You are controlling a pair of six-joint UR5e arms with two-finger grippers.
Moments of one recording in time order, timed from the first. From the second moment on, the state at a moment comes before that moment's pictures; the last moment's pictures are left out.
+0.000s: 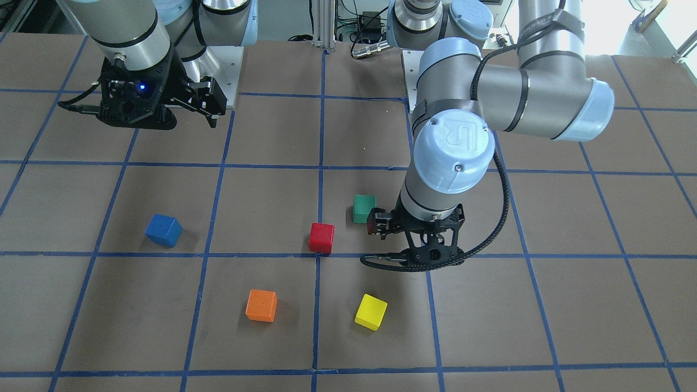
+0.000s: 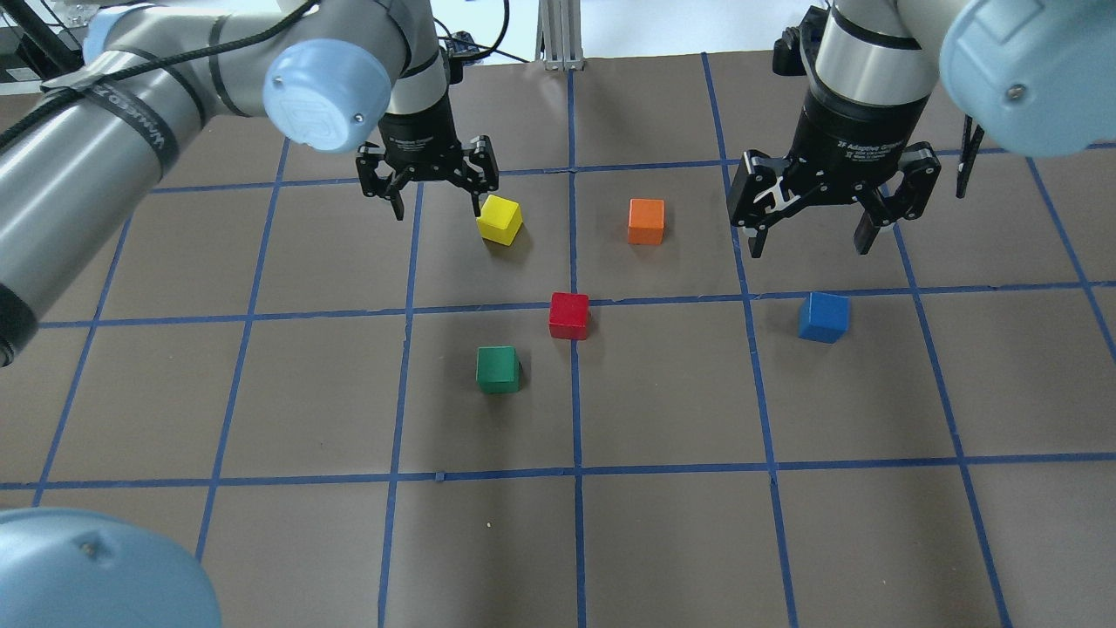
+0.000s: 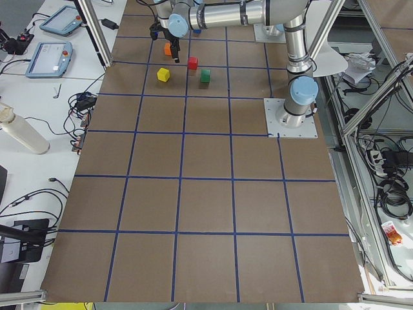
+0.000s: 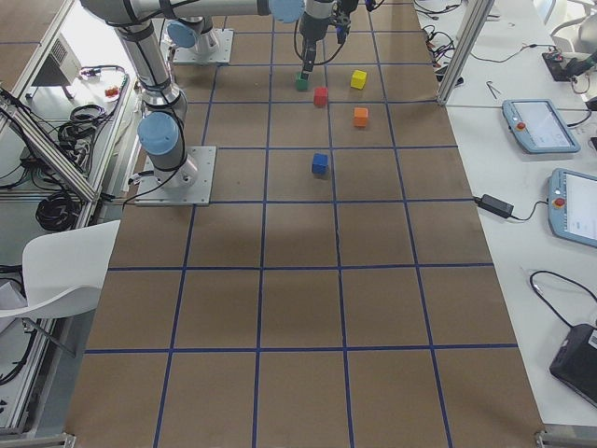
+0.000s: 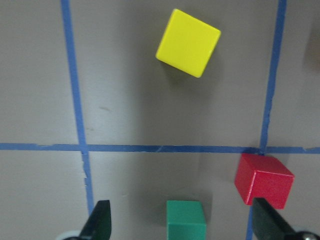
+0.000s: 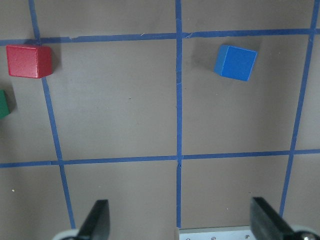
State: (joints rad) left arm -1.71 -1.96 -1.38 -1.50 1.62 -0.19; right arm 1.63 -1.54 1.54 -1.39 -1.58 0.10
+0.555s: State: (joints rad) left arm -1.65 -1.84 -1.40 -1.67 1.66 -0.09; right arm 1.64 -1.48 1.54 -1.44 -1.58 0.15
